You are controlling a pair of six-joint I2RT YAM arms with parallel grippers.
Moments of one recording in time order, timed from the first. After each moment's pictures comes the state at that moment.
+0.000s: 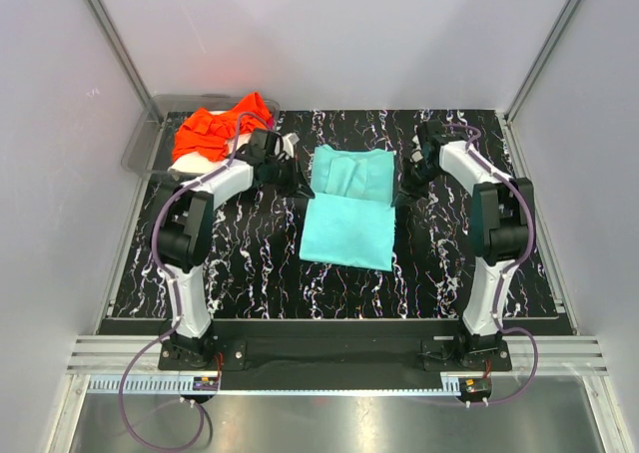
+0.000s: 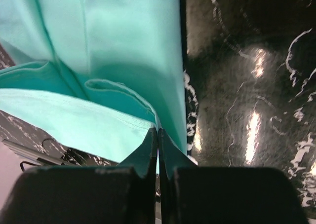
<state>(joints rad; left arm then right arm) -0.32 1.95 1.39 -0.35 0.60 -0.48 0.16 2.00 1.56 -0.87 -0.35 0.43</state>
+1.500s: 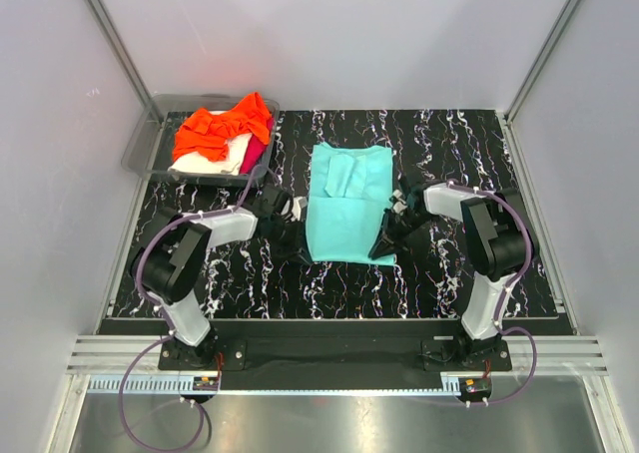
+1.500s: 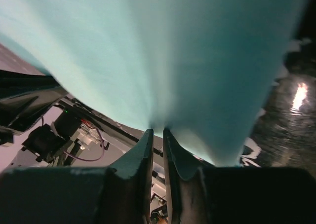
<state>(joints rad) -0.49 1.74 0.90 -0.32 0.52 -0.46 0.29 1.89 1.09 -0.64 -0.63 0.59</state>
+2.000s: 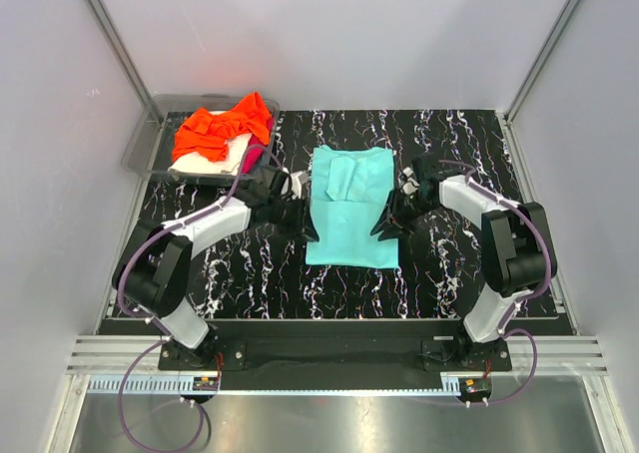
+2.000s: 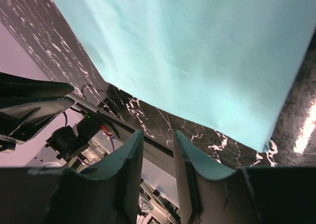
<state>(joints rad) -0.49 1.62 0.98 -0.36 0.51 -0.49 0.24 1.75 1.12 -0.67 -0.62 0.59</state>
